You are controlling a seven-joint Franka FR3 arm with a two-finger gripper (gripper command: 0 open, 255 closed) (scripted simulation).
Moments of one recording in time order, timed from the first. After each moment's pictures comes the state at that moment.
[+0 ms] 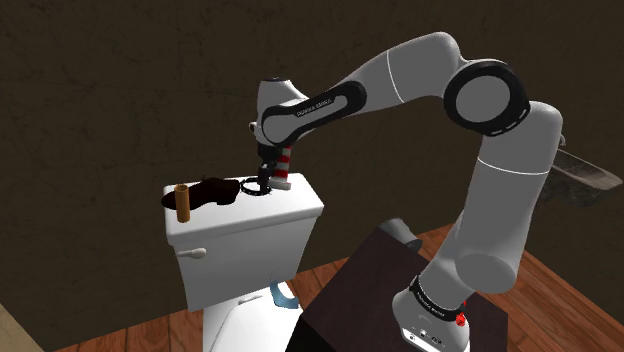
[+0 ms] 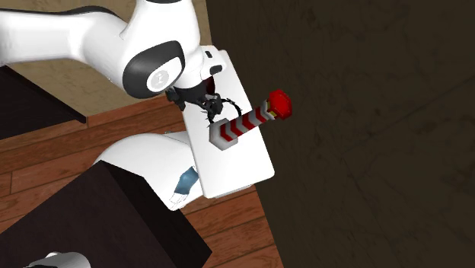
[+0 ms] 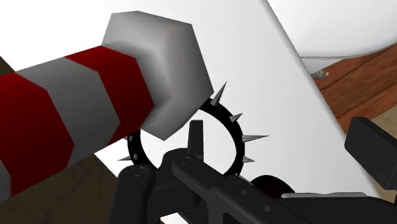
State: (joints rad) arm 0.11 0.30 0.04 -1.98 -0.05 2.21 -0.35
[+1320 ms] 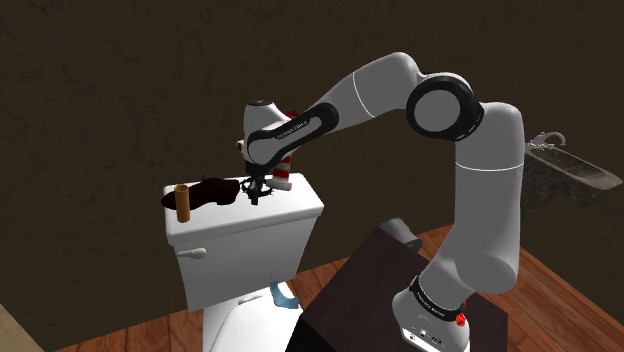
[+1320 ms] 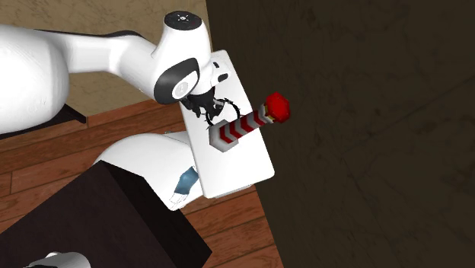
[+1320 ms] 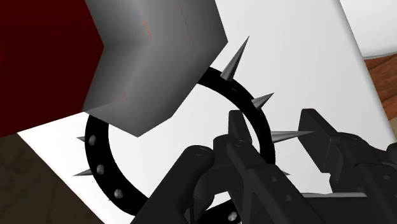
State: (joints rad) arm 0.12 0.49 0.05 -1.88 -0.07 2.30 -0.38
